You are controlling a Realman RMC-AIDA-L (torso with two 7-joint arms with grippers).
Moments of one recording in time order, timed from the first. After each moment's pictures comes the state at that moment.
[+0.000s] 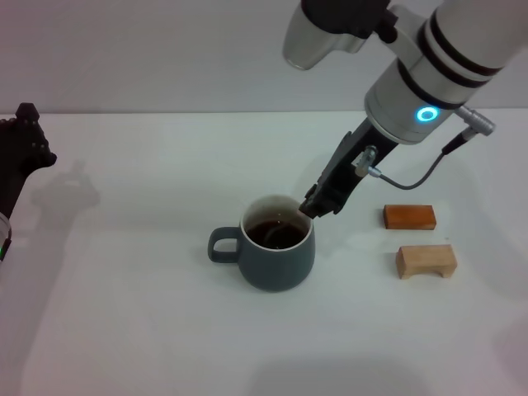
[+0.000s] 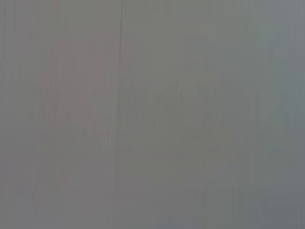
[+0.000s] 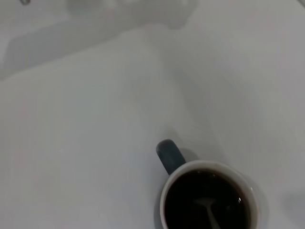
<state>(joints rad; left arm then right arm) -0.37 -2.06 1.77 0.32 -0.36 1.04 -0.20 1.06 2.04 1.70 1.06 -2.46 1.57 -0.63</state>
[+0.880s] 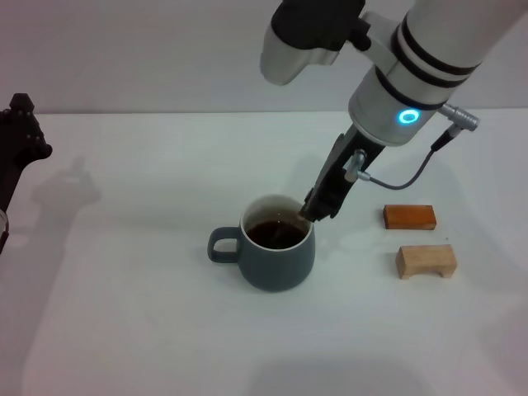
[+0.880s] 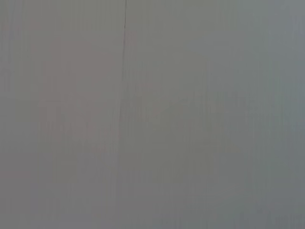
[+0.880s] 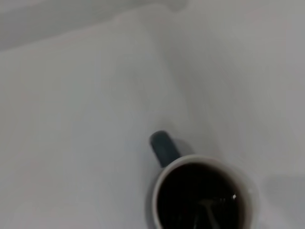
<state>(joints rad) -0.37 -2.06 1.76 0.32 -0.36 1.07 -0.20 1.12 2.06 1.68 1.00 -2.52 1.58 -0.64</state>
